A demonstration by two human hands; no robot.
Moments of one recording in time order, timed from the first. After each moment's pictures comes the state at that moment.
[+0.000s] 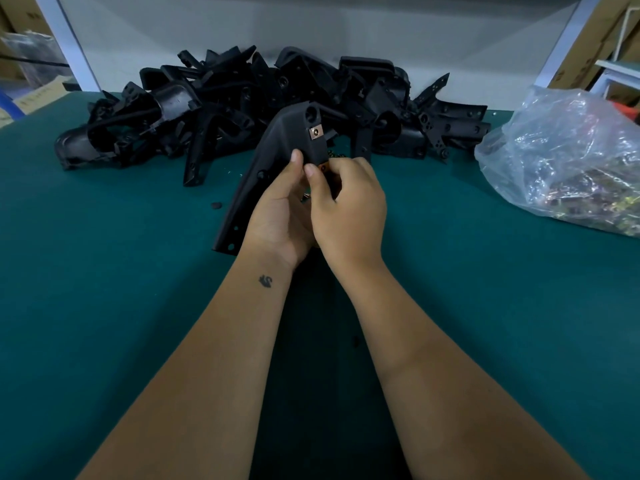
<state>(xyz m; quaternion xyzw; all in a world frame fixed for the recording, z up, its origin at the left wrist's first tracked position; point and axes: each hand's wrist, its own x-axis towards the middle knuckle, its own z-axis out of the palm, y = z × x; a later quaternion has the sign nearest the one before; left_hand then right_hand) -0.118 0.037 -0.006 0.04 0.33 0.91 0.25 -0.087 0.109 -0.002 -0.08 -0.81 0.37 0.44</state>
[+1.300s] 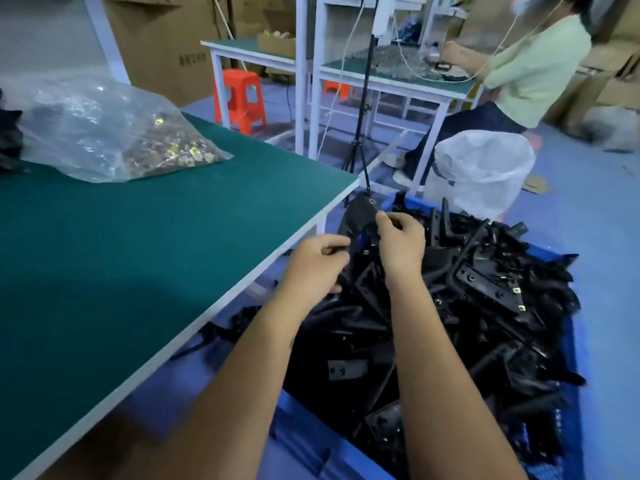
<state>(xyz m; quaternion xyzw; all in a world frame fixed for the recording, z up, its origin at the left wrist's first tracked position) 0.254 0.286 -0.027 0.44 0.61 0.50 0.42 0.370 0.373 -0.033 -0.59 -0.53 0.36 0.50</state>
